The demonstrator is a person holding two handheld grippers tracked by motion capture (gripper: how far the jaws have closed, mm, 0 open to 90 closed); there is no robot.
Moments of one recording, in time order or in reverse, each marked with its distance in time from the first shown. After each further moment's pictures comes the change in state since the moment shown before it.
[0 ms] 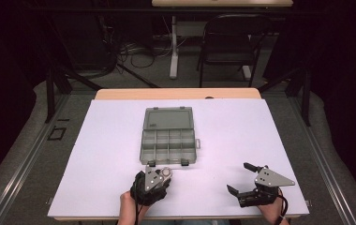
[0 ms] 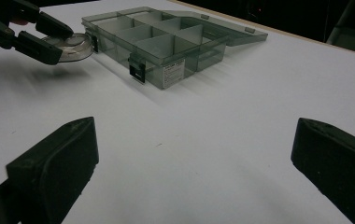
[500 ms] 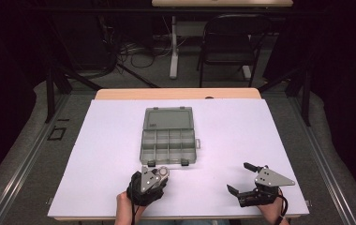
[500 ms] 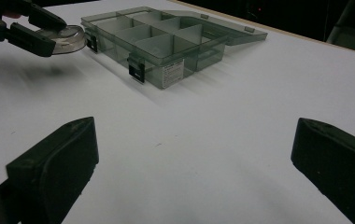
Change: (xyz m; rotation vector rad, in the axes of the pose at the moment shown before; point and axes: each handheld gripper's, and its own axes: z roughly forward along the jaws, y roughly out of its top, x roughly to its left) left arm 0.005 -0.002 -0.009 -0.015 0.015 0.002; right arm 0.000 0.000 0.000 0.001 -0.001 0.005
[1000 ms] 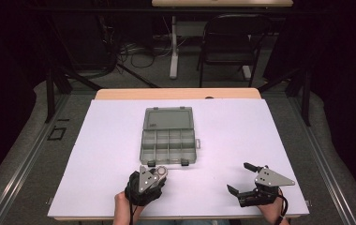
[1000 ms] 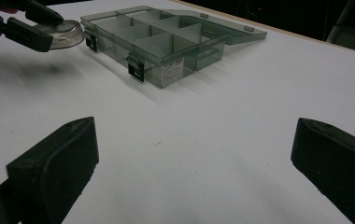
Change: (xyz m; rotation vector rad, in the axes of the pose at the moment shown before) left arm 0.003 0.000 -0.004 -0.007 0.013 0.004; right arm 0.000 0.000 0.000 0.003 -0.001 0.001
